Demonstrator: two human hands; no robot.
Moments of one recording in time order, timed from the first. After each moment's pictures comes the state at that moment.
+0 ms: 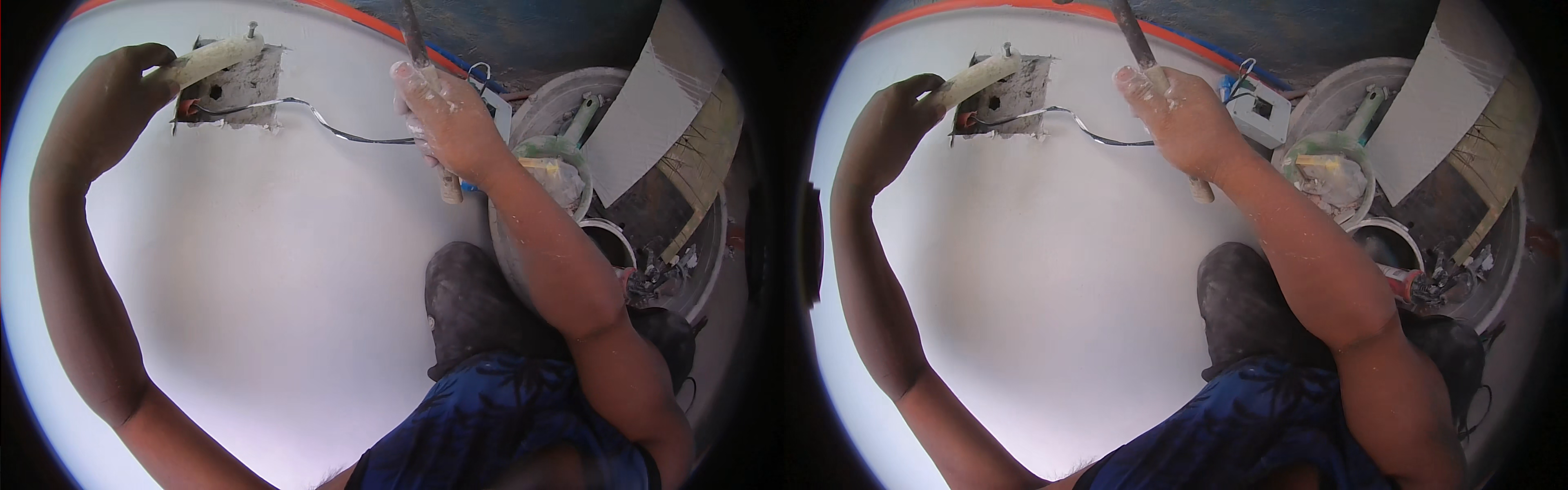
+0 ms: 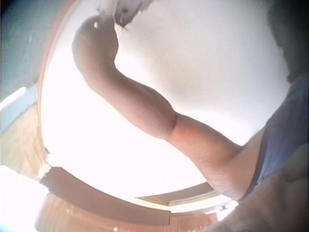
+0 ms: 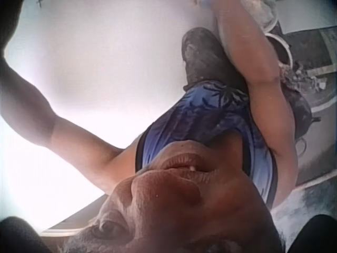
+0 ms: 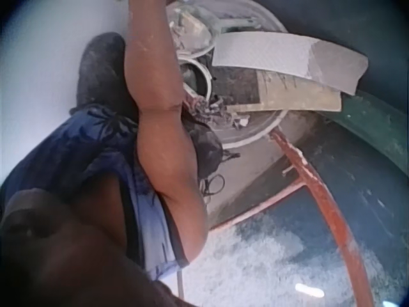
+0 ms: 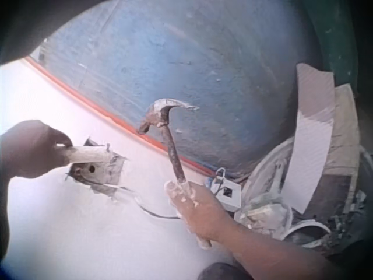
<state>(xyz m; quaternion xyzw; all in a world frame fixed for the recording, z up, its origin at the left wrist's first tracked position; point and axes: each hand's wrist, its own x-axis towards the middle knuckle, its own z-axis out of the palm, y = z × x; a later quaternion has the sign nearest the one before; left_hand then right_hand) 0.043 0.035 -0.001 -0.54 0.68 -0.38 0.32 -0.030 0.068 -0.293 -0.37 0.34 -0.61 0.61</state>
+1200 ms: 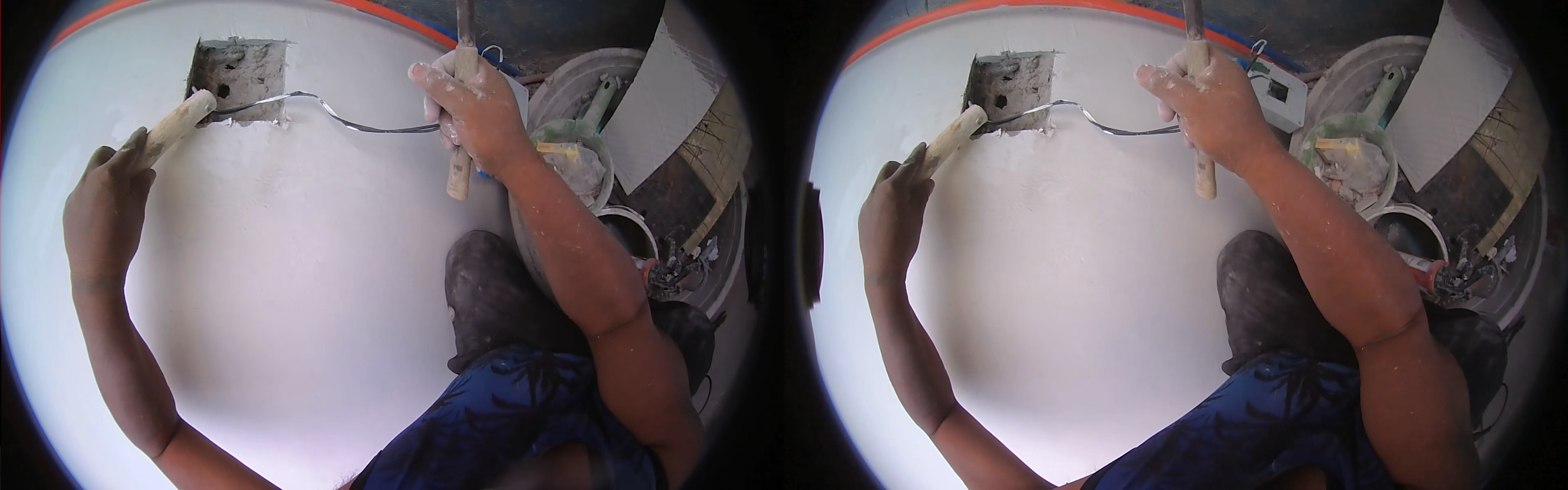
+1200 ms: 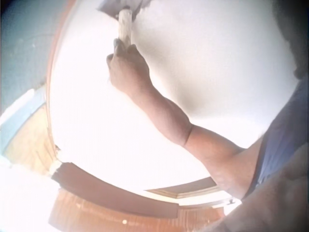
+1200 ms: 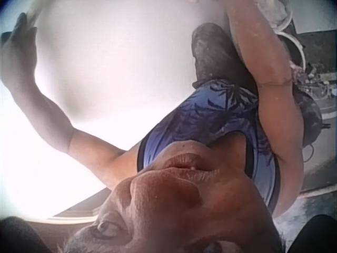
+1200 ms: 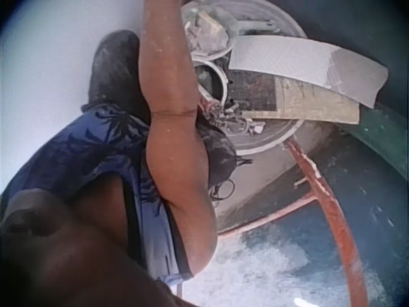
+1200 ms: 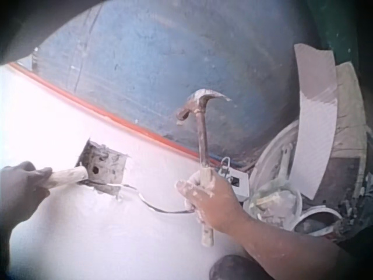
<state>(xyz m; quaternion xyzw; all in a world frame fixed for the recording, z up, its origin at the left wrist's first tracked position) 0.094 0.092 0.015 -0.50 0.63 -0.49 0.32 -0.016 0.068 -0.308 -0.27 0.29 -0.69 0.61</state>
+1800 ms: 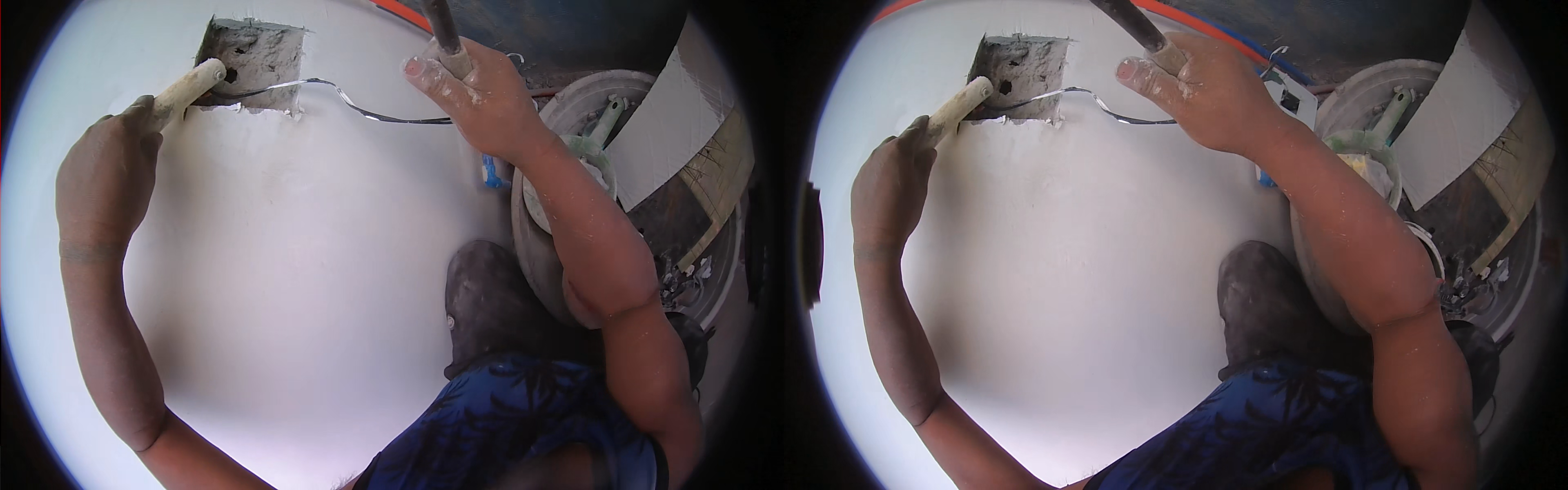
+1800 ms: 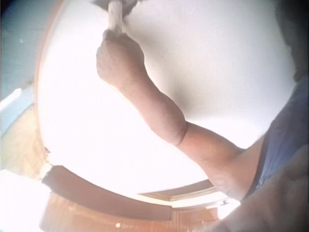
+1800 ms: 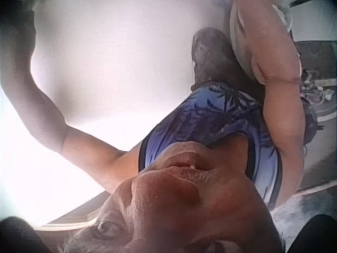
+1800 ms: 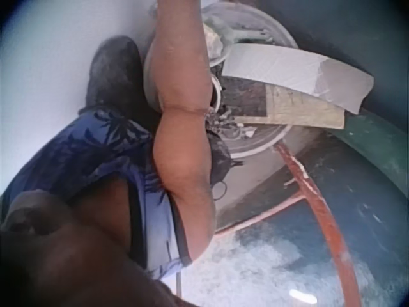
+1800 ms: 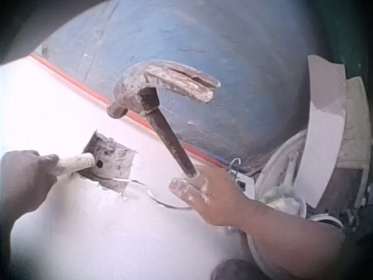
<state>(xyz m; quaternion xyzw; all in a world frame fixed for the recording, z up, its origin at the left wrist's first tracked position) 0.098 0.069 0.002 -0.53 0.56 -0.51 0.38 -0.023 0.043 -0.289 -0.53 0.35 -0.65 0.42</state>
